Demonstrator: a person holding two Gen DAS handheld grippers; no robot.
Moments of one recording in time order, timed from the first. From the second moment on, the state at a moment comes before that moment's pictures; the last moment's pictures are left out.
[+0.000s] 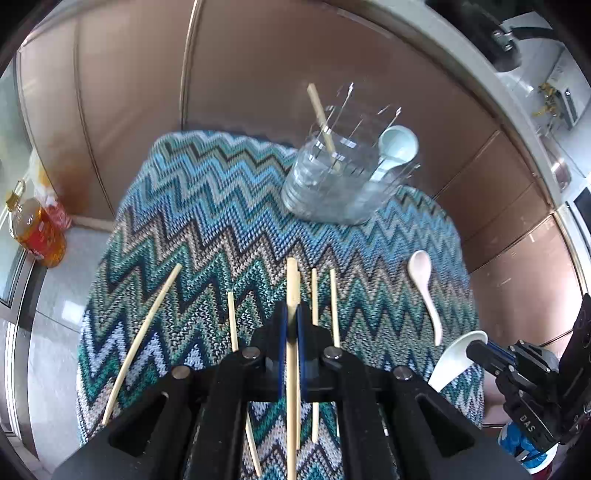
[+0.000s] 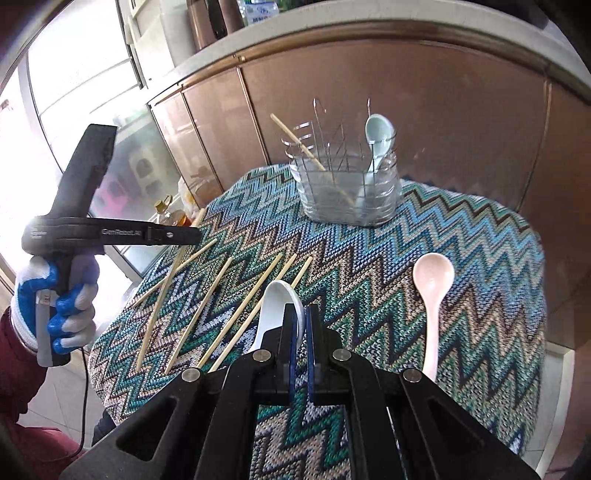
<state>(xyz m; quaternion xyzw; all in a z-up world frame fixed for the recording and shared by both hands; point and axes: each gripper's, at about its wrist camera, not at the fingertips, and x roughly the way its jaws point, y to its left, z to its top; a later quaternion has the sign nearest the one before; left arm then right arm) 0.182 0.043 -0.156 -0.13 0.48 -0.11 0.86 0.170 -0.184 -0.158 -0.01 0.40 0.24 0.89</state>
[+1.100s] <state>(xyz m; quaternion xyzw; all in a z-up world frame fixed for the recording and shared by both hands) 0.341 -0.001 -0.025 -0.19 0.12 -0.02 0.98 0.334 -0.174 -0.071 -0.02 0.19 0.09 0.98</state>
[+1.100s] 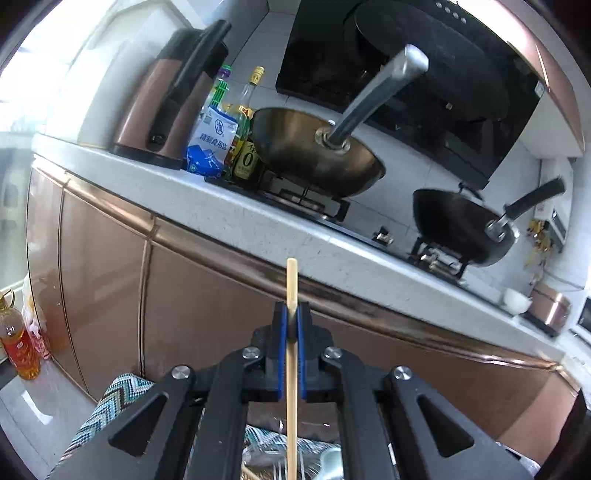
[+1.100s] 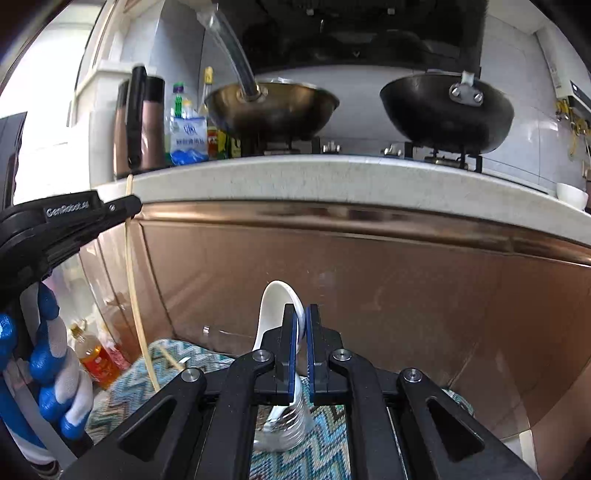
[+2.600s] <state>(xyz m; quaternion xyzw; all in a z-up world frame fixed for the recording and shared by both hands) 0.233 0.011 0.013 -0.08 0.09 0.02 0.99 0.233 -0.177 -0.033 -0.02 0.14 0.08 0.99</state>
